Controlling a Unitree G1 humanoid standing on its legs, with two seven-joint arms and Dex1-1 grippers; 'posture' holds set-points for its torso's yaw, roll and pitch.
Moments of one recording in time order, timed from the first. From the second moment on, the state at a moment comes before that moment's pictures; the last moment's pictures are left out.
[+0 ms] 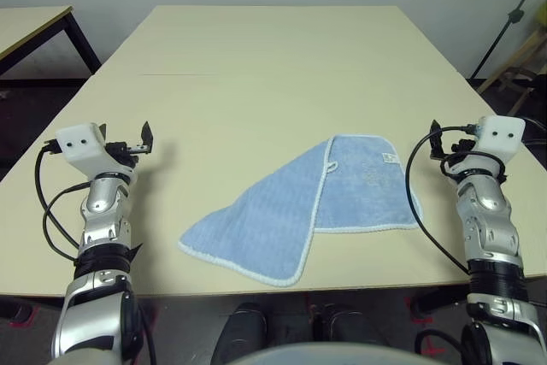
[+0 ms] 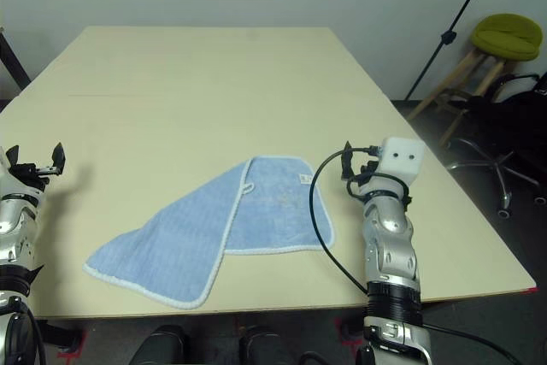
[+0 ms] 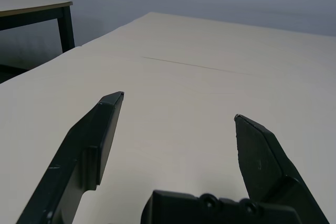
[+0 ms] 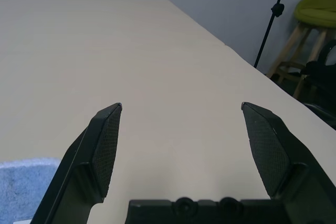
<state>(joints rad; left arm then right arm) -0.39 0.51 0.38 0.73 -0.19 -0.34 -0.17 -0.25 -0.30 -0.32 0.14 0.15 0.07 0.04</state>
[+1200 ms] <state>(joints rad) -0.29 0.75 0.21 0.15 -0.62 0.45 -1.16 -0.98 -0.58 0.20 0.98 0.02 0.69 0.80</state>
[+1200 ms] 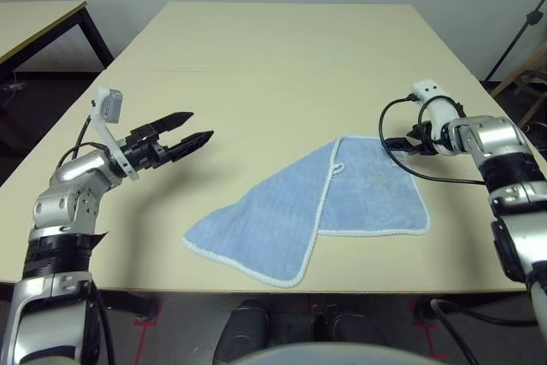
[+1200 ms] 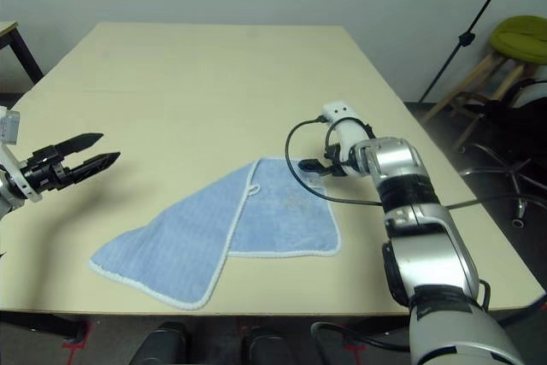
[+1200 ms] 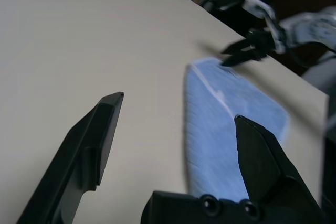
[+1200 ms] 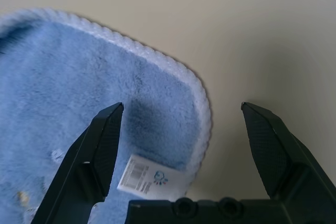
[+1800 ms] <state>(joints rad) -0.12 0.81 0.11 -0.12 -0.64 0.56 -1.28 -1.03 -0.50 0.16 1.19 -0.04 0.57 0.78</state>
